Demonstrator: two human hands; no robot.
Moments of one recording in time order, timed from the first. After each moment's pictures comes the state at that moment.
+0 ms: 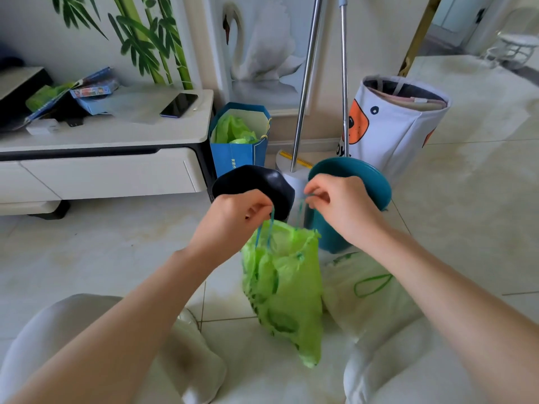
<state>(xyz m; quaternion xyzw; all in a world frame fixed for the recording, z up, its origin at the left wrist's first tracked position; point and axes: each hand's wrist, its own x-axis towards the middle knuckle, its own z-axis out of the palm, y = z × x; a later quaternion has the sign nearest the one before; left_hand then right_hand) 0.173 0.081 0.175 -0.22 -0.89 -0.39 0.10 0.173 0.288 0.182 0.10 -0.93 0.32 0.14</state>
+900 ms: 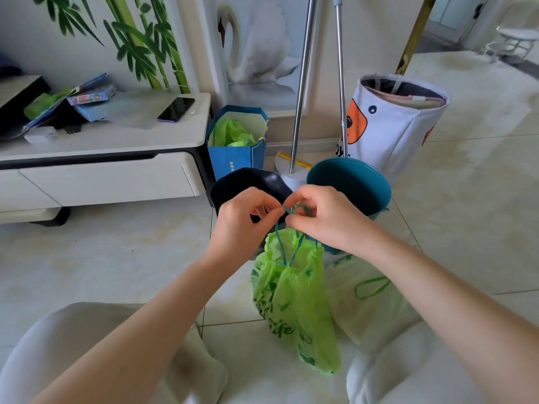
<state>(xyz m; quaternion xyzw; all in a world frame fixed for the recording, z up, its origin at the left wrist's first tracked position) 0.172 0.104 0.164 -0.20 -0.86 -0.46 0.13 0.186 0.274 0.194 0.07 -0.90 0.43 -0.06</state>
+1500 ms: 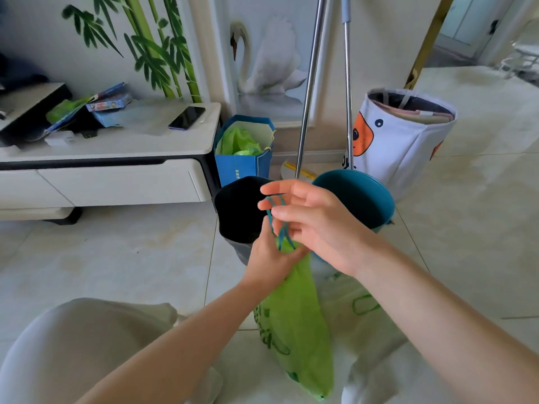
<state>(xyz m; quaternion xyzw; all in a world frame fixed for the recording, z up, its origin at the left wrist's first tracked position) 0.185 0.156 0.109 -0.06 -0.83 -0.55 0.01 0.196 0.267 0.221 0.08 -0.62 0.76 -0.18</state>
